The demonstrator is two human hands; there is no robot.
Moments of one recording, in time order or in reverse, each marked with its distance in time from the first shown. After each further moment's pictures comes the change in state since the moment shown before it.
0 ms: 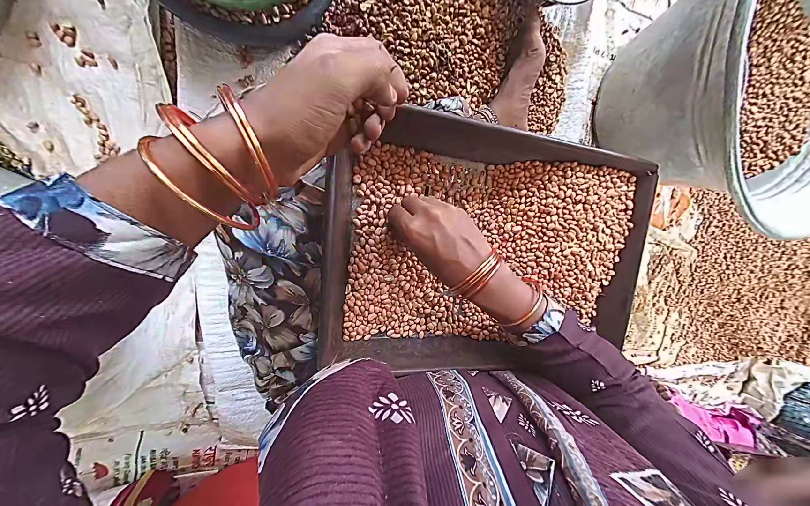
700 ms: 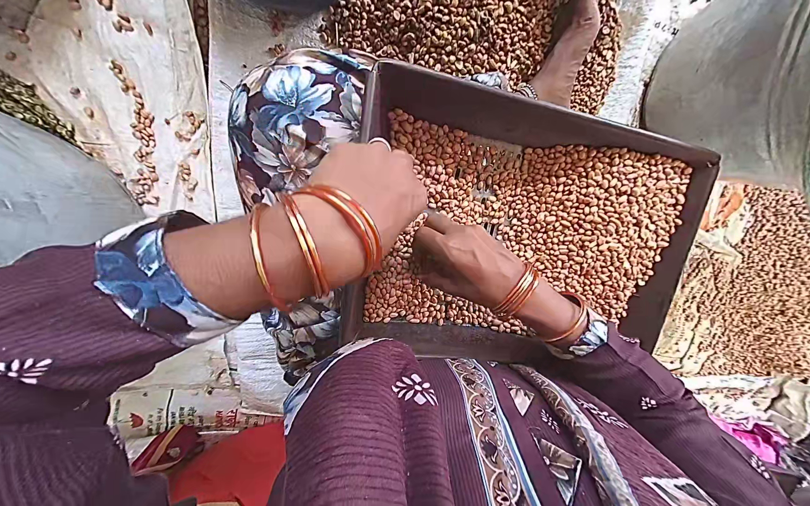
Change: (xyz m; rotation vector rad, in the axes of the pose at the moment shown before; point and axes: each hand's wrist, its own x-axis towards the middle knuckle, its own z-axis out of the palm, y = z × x) left_hand -0.053 0.010 0.048 1.562 -0.436 -0.124; right_hand -0.009 0.000 0.022 0.285 -0.107 -0.068
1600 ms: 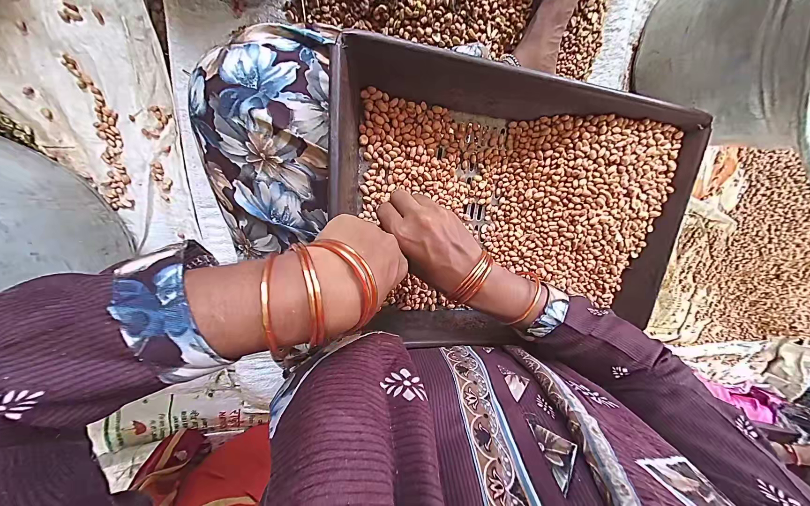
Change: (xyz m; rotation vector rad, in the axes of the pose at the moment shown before) left_hand -0.005 0.039 0.020 0.061 -0.479 0.133; right_hand 0.021 -0.023 0.021 -0.228 0.183 0.059
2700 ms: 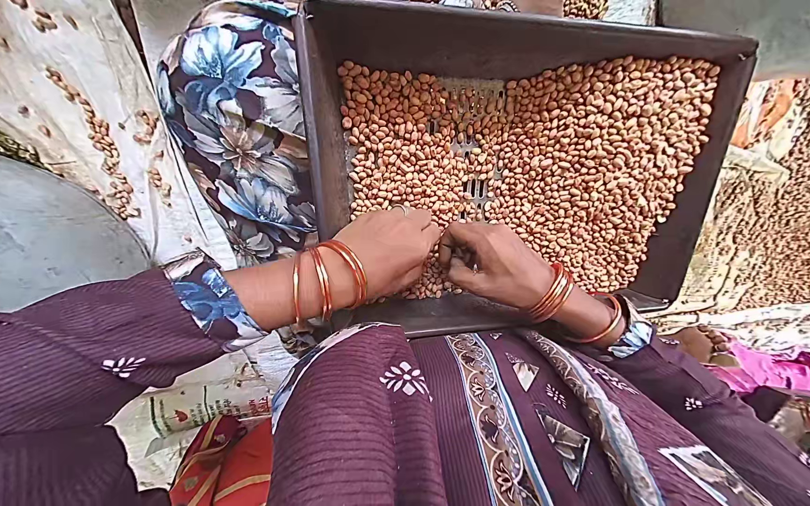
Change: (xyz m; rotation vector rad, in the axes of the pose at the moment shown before) left_hand 0.057 -0.010 0.044 -0.165 0.624 0.387; right_hand -0.085 0.032 -0.009 0.565 -0.109 0.221
